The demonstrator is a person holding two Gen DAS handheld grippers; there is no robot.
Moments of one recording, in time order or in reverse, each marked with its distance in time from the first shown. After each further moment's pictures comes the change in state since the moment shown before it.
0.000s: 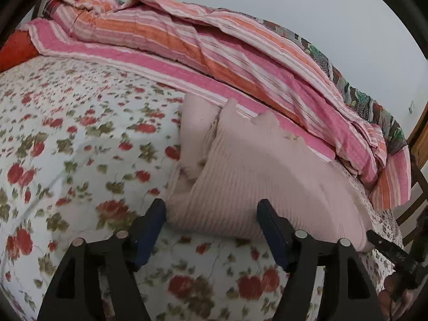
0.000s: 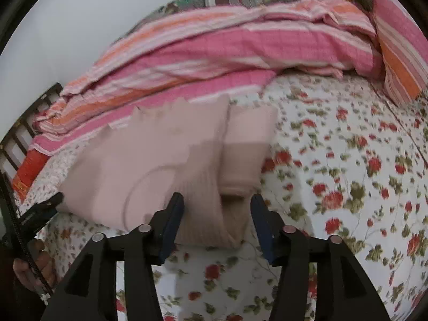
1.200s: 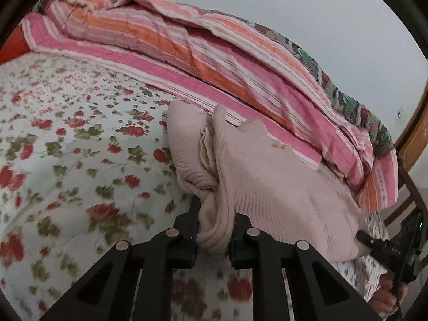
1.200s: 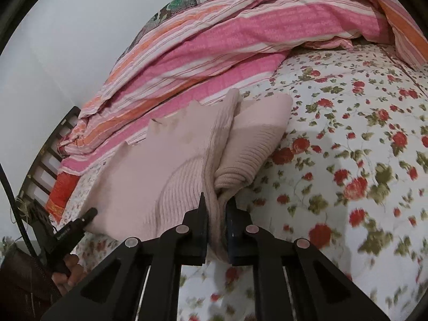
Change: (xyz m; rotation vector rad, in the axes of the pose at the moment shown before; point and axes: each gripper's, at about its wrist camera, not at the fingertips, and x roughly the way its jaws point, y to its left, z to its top) left arm -0.009 -0.002 -0.002 0.015 -0.015 -0.073; right arm -0.013 -0.011 0.006 0.122 0.028 0.221
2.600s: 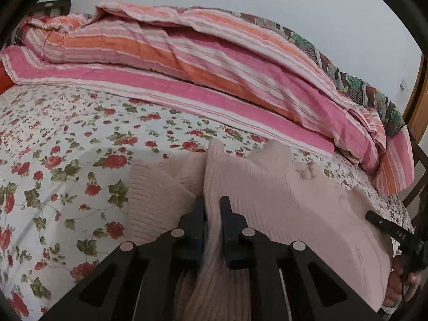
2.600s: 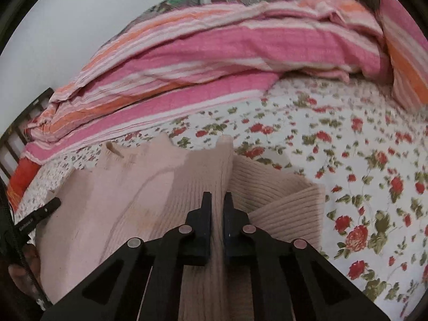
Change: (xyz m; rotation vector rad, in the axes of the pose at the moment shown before) left arm 0.042 -0.012 0.024 0.118 -0.003 0.056; right arm 0.044 0.015 0.016 -0.132 -0.106 -0.219
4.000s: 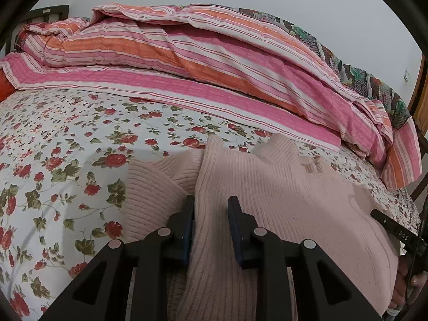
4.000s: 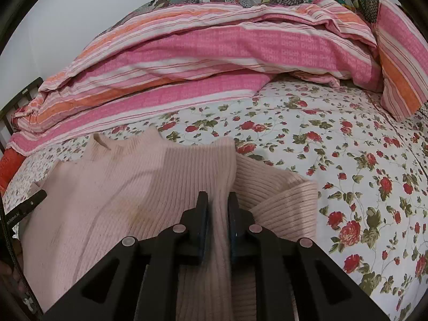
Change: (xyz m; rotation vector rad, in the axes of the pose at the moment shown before) left arm 0.008 -0.006 -0.001 0.029 0.016 0.049; right arm 0.007 0.006 -0.006 -0.038 0.030 -0.097
